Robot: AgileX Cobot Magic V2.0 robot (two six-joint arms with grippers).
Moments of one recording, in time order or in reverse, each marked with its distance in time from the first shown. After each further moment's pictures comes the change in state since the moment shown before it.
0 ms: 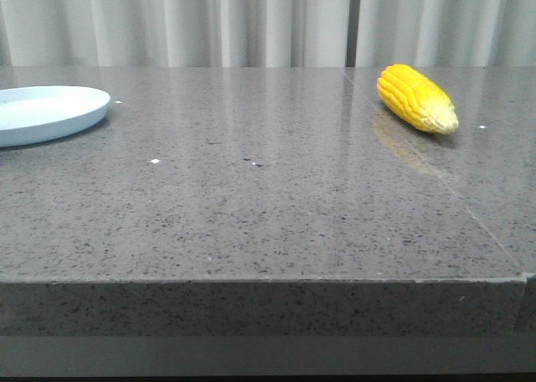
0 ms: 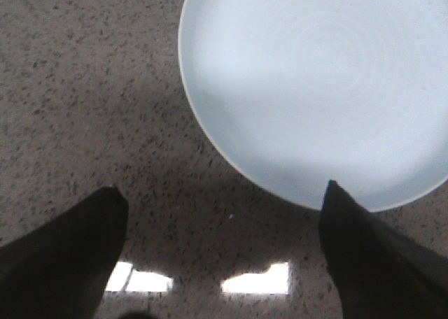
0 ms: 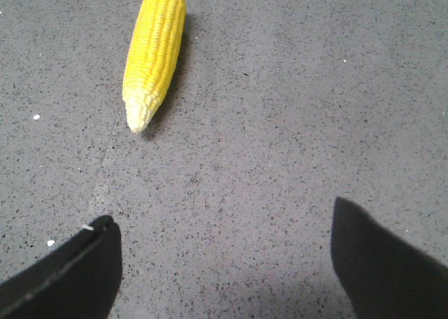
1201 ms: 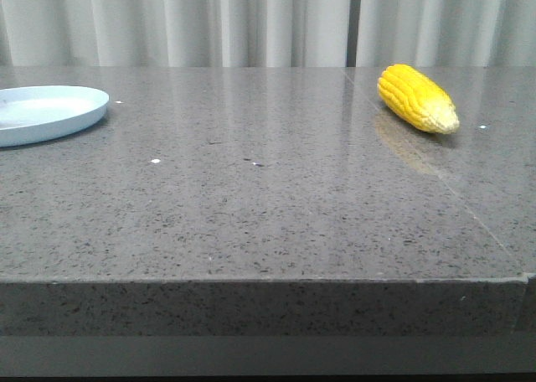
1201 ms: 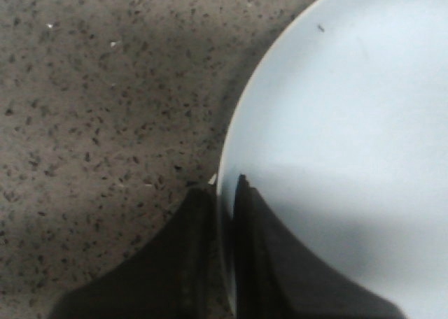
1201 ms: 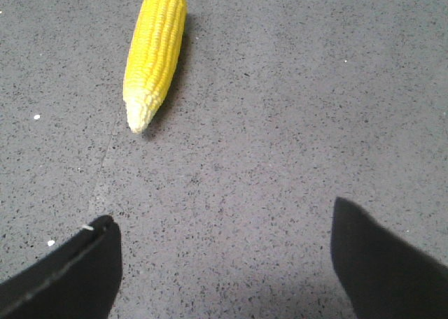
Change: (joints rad) left arm 0.028 0.369 -0.231 -0.056 -0.054 0.051; right arm 0.000 0.000 0.000 -0.001 0.000 0.000
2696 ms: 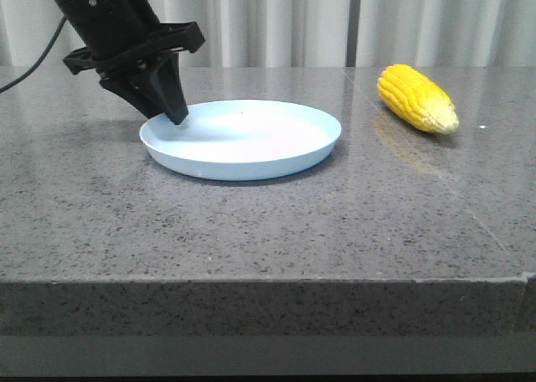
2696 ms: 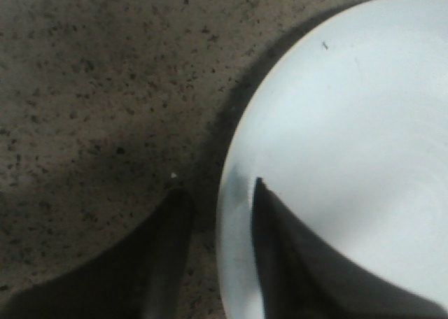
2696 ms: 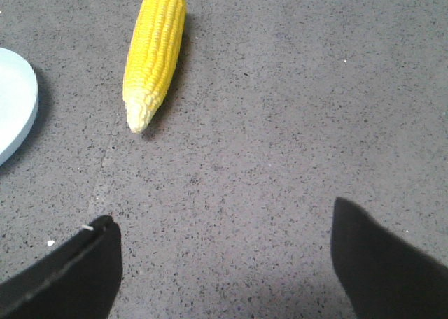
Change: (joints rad) left arm -0.520 0.124 -0.223 -0.083 0.162 0.007; right arm 0.000 0.000 0.000 0.000 0.000 0.000
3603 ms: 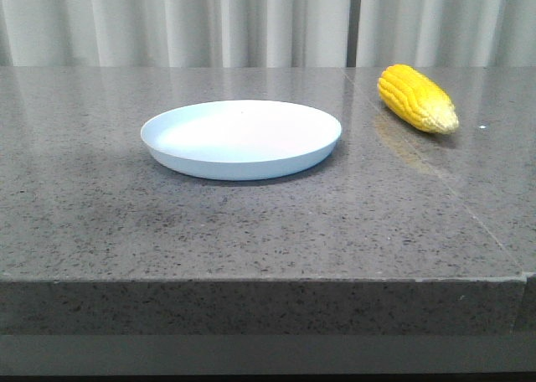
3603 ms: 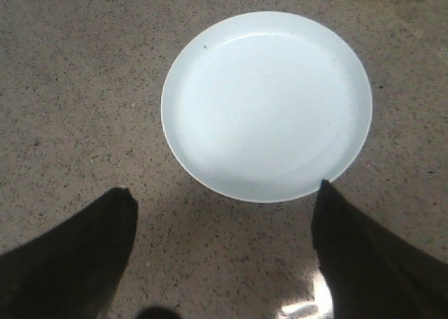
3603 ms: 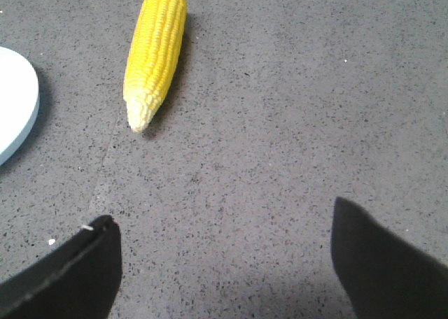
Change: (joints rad) left arm -0.308 -0.692 0.300 0.455 0.027 -0.281; right arm 0.000 0.000 0.000 0.000 0.000 0.000
